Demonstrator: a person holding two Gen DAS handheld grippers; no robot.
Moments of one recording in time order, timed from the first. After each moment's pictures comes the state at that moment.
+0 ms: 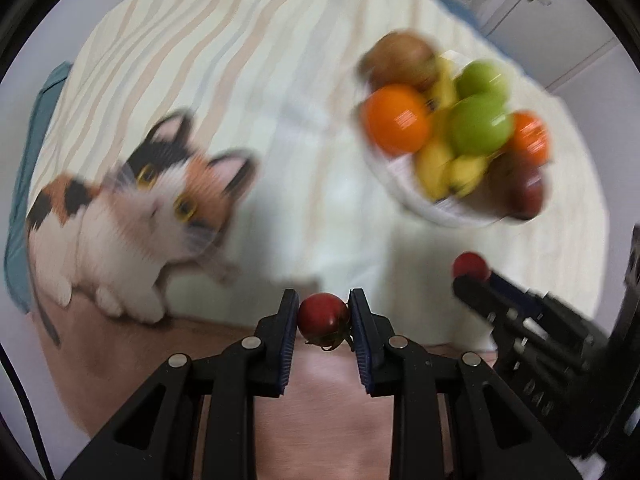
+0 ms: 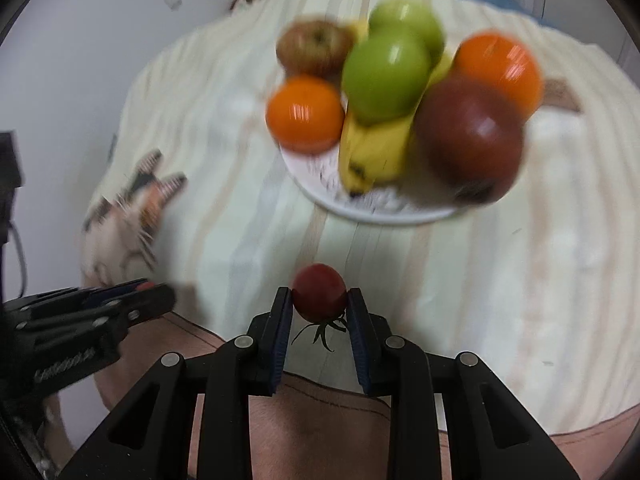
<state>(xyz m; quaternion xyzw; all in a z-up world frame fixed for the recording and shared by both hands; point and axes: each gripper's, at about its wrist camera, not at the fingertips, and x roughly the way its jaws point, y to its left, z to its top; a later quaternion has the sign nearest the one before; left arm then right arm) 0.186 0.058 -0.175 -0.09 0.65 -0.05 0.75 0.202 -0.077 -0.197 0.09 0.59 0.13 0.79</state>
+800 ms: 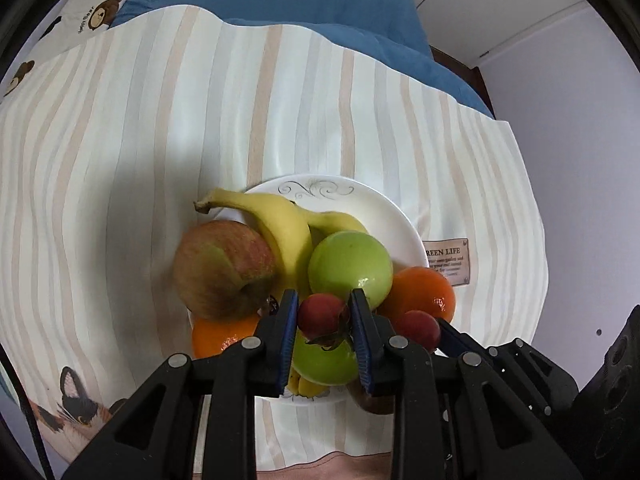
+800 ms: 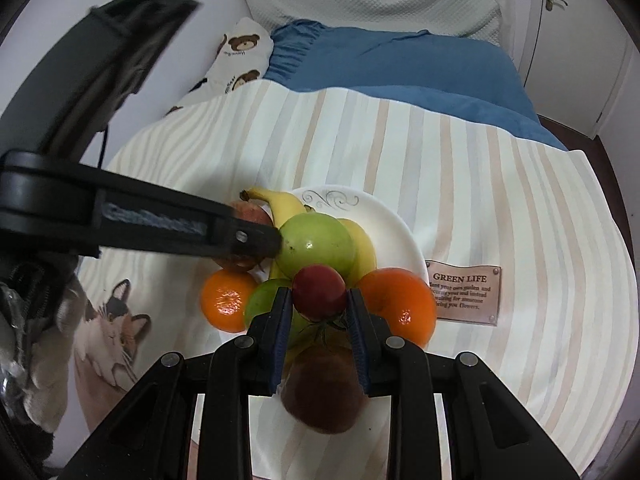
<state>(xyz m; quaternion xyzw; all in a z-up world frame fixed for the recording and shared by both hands) 0.410 -0.026 -0.171 -0.07 0.69 -0.17 0.69 0.331 -0.131 -0.148 0.04 0.56 0.11 0.82</state>
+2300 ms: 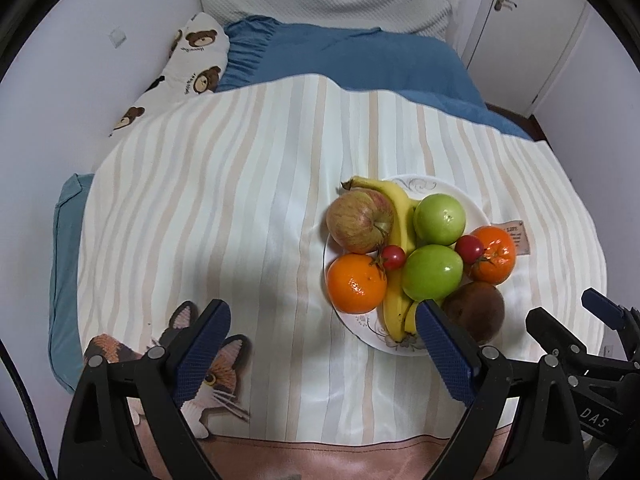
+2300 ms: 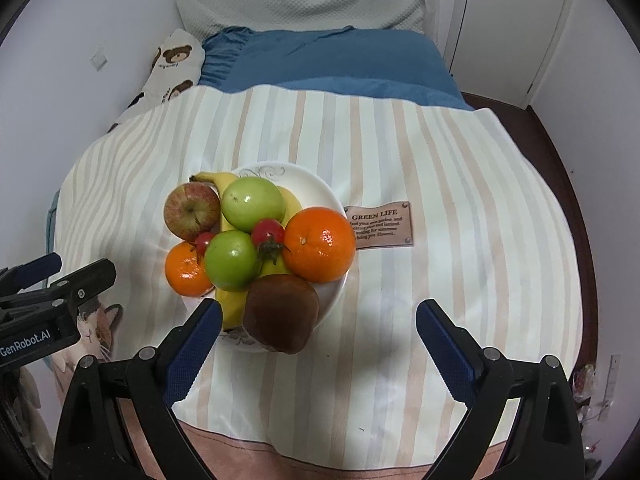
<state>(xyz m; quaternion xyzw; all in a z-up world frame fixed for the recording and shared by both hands) 0.293 0.039 -0.097 0.01 0.57 -0.03 0.82 0.261 -0.155 -0.099 0.05 0.55 -0.02 0.83</state>
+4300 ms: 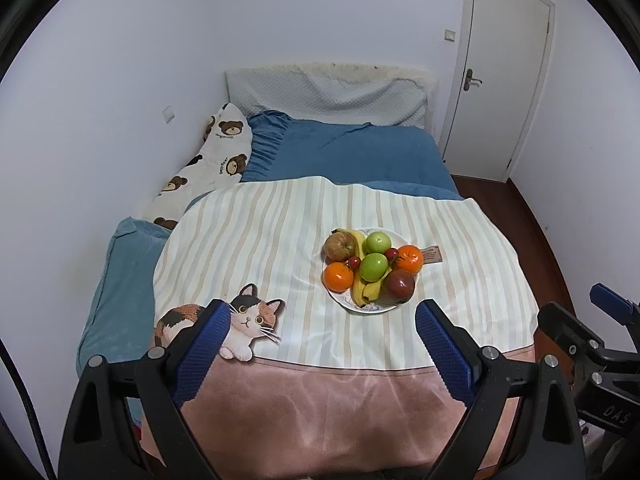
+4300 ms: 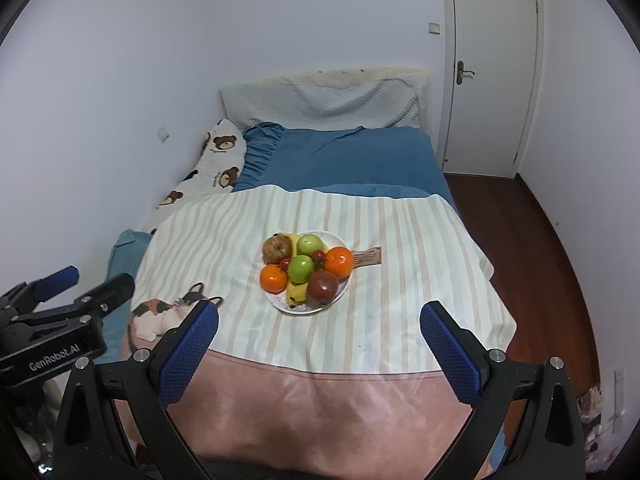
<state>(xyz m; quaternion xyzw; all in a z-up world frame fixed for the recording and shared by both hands) 0.083 0.046 0.086 0.01 0.42 -0.03 0.90 0.036 -0.140 0.116 0.04 0.41 0.00 0.91</state>
